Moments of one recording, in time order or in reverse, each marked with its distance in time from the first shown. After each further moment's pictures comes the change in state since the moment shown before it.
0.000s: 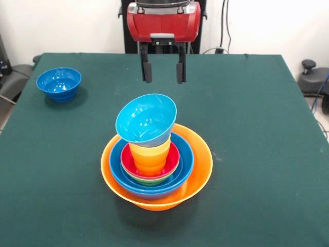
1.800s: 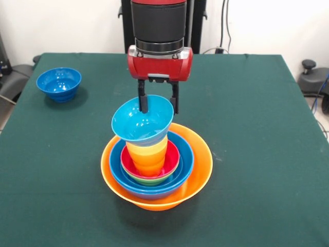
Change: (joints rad) arm 0.041 0.144 -0.067 -0.042 -0.060 -0.095 0.000
